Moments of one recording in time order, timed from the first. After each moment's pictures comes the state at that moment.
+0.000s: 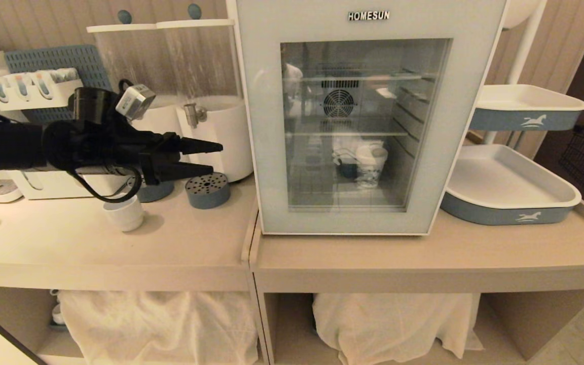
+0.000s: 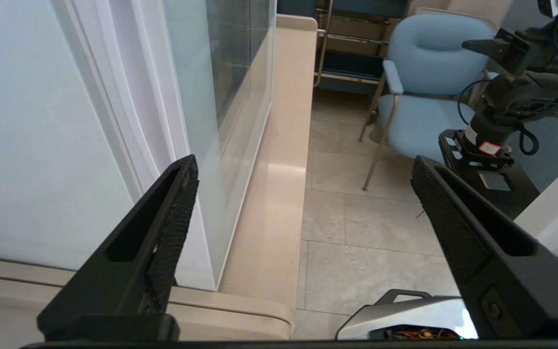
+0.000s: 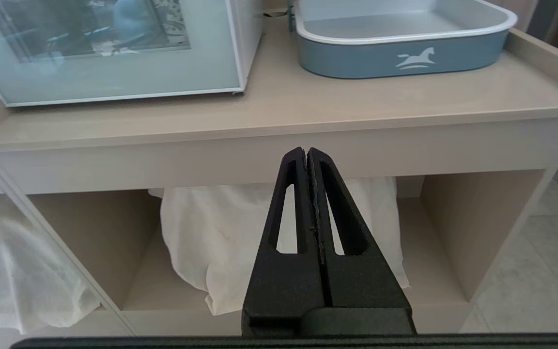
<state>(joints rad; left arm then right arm) -0.01 2.03 -1.66 0.15 -1.46 0.52 0.00 0.00 0.00 -0.03 0.00 0.03</state>
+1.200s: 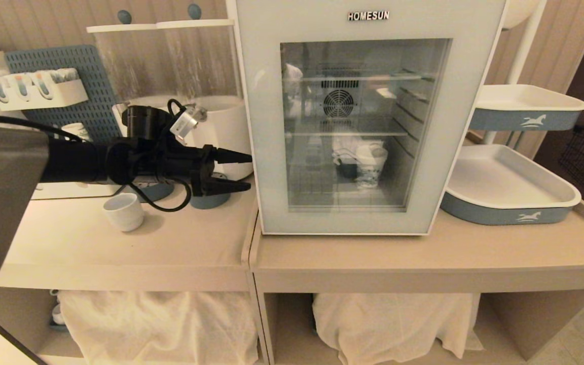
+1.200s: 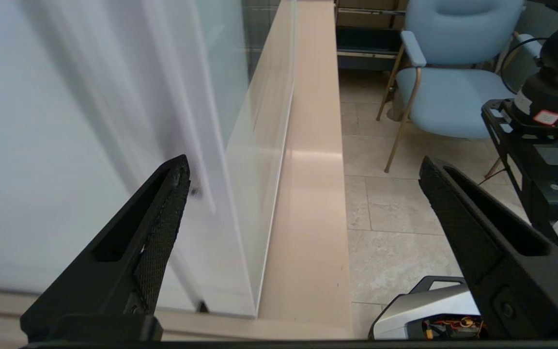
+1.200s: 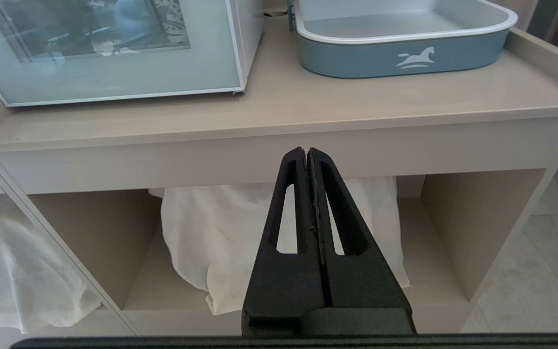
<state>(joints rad) -0.11 2.17 -1.72 0.01 -1.36 0.54 0.00 0.00 0.00 -0.03 0.00 0.03</state>
